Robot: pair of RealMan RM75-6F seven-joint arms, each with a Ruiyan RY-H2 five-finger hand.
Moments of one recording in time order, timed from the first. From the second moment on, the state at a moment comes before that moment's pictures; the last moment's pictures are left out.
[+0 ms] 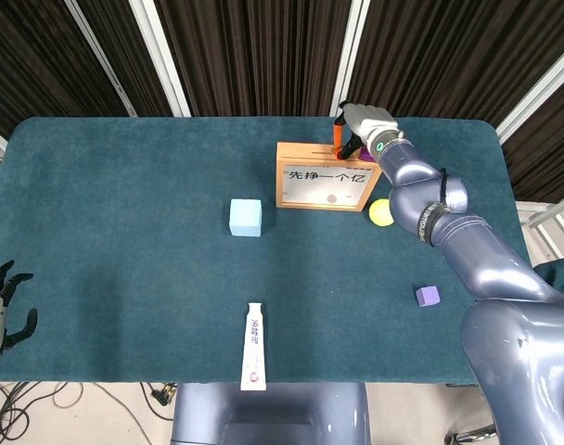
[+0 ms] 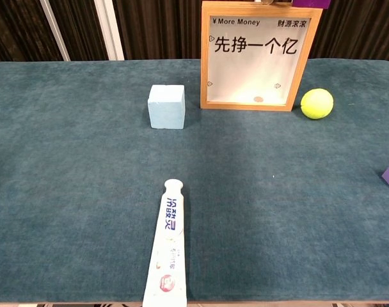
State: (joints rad) left arm -0.08 -1.10 -0.07 -1.75 1.23 1.37 0.09; right arm 1.64 -1.30 -0.24 -0.79 -0.43 0.01 0.34
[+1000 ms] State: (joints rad) left arm -0.08 -1.10 -0.07 -1.76 1.23 1.36 0.09; right arm 1.65 -1.31 -0.25 -0.77 -0.58 -0.04 0.47
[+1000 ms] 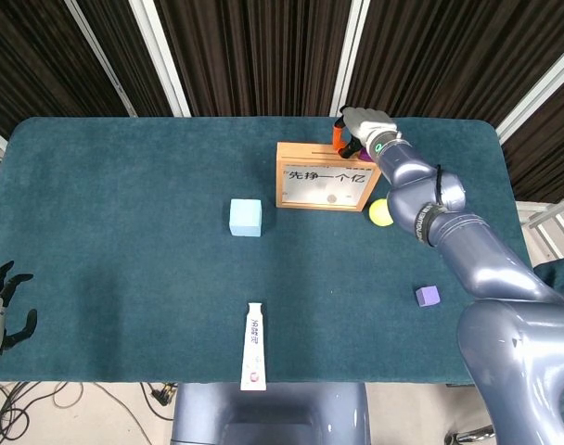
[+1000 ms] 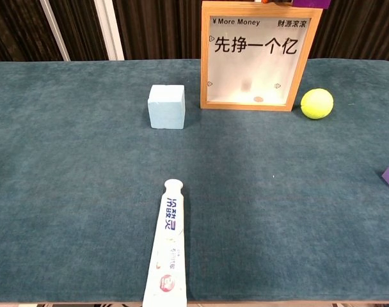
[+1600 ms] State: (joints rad) left arm -0.08 -1.10 -0.07 -1.76 1.23 1.36 0.09; right arm 1.62 -1.28 -0.18 -0.82 -0.64 0.07 0.51
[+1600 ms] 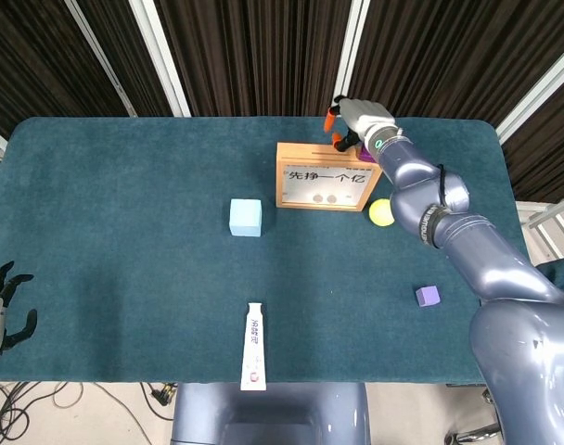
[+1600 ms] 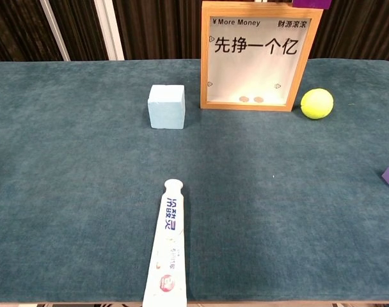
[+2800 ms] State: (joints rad) left arm -0.07 -1.10 -0.04 -1.72 1.34 1.40 0.08; right arm 0.85 -0.99 -0.34 -2.02 -1.05 1.76 -0.21
